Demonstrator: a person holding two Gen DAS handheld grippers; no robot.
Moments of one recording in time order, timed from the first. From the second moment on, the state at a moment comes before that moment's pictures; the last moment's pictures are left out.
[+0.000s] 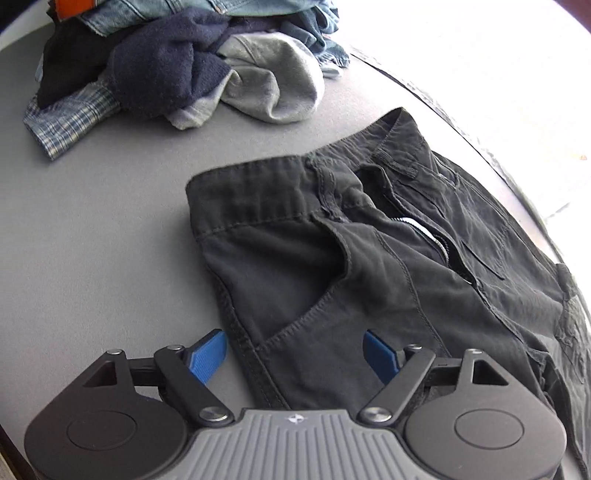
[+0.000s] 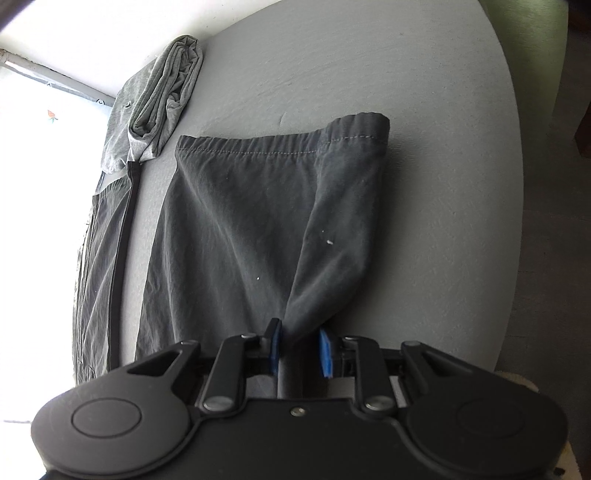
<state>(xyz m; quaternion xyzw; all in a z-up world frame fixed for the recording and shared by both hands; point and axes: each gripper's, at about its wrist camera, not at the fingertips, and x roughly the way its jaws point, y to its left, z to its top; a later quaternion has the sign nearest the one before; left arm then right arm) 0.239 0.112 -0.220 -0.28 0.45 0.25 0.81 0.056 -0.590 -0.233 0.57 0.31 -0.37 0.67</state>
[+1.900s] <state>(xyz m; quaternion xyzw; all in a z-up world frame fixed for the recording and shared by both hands) 0.451 0.079 -0.134 -0.24 0.28 0.30 0.88 0.415 -0.636 -0.099 0.46 0.17 -0.17 0.85</state>
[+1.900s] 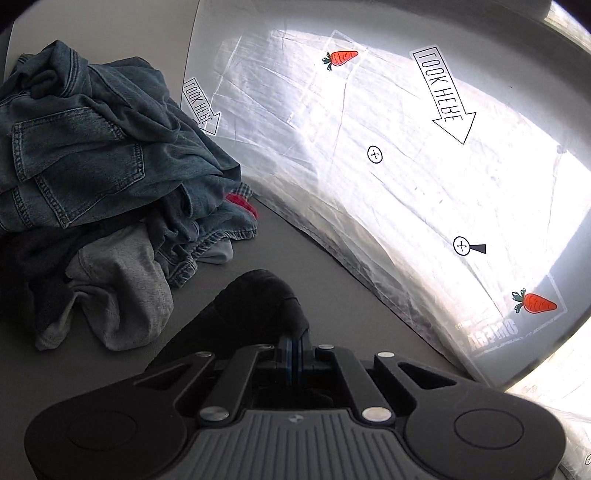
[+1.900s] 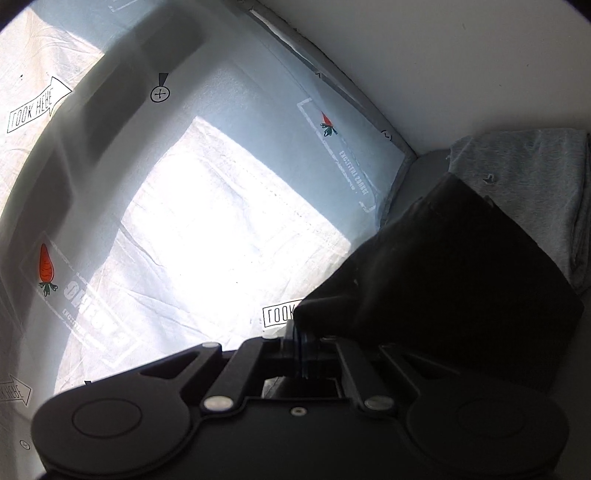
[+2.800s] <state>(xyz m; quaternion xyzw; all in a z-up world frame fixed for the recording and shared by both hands) 0.532 0.081 -0.175 -0.21 0.26 0.33 0.88 0.578 -0.611 -0.165 0.27 0.27 -0.20 0.90</state>
